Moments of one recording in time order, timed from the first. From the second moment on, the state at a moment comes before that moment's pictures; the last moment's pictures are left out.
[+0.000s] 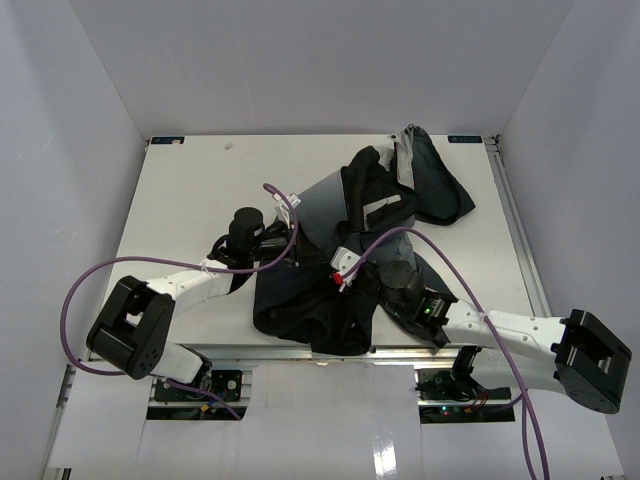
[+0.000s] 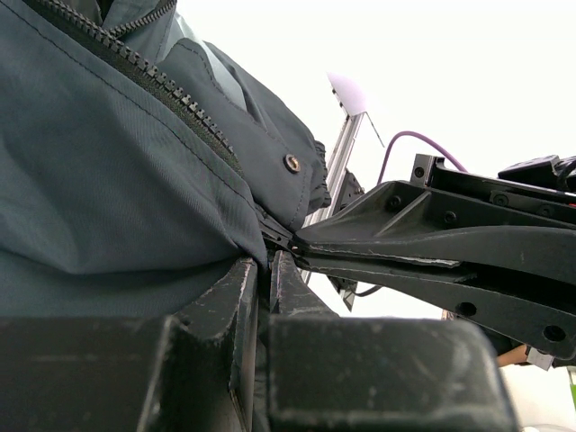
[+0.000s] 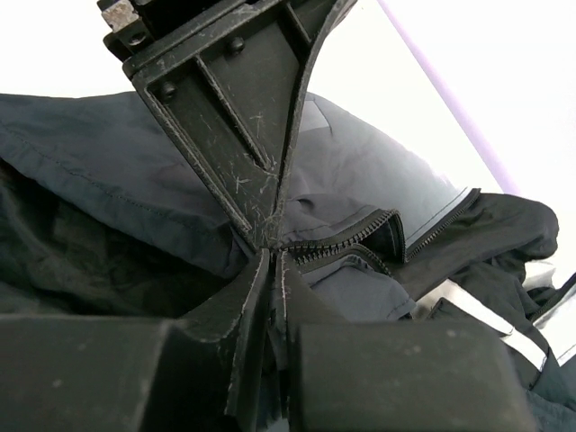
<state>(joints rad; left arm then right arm) -0.52 1.42 0.66 0.50 0.80 -0.71 1.05 1.10 0.50 0.44 0.15 -0.47</state>
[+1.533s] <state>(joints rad) -0.51 1.42 0.66 0.52 0.77 -0.70 1.04 1.16 0.56 0.43 0.21 -0.40</state>
